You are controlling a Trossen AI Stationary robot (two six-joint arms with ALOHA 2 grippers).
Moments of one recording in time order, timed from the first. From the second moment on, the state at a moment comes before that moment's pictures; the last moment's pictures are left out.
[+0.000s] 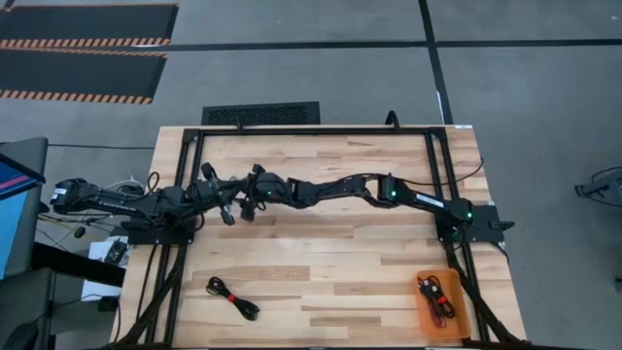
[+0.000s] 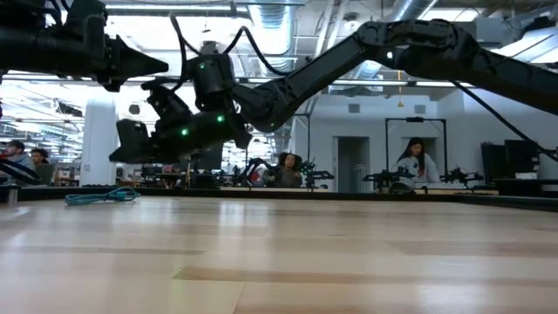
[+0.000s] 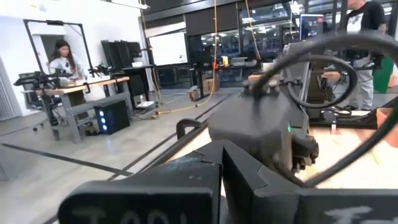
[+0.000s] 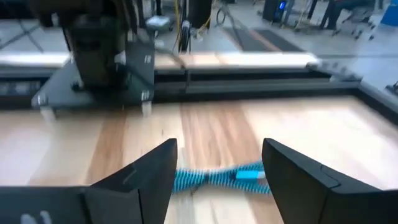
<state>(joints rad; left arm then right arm) -0.09 0.43 0.05 0.49 -0.53 0.14 -0.11 2.71 2.16 0.34 0.07 -0.03</state>
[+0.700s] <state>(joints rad) -0.09 0.43 0.05 0.48 -0.56 0.18 -0.09 2.71 2.16 0.19 0.08 0.06</state>
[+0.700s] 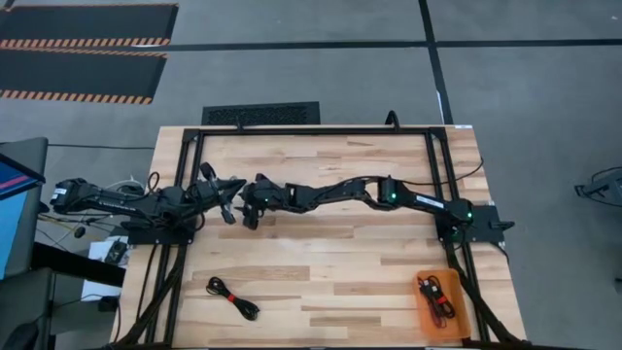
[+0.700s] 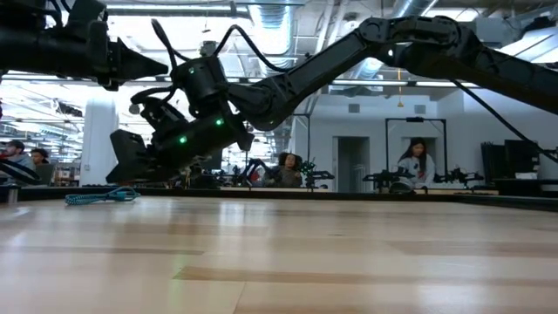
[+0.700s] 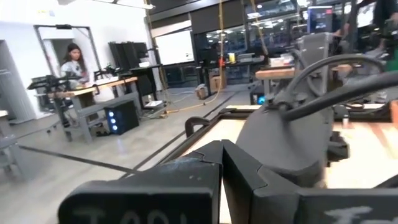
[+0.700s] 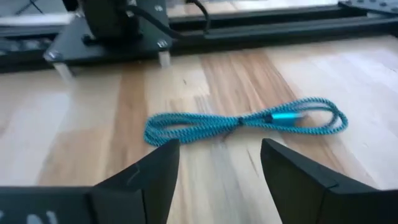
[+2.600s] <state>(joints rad) -0.09 0.43 0.04 0.30 -0.63 0.10 0.22 2.62 2.16 0.09 -0.14 0.18</state>
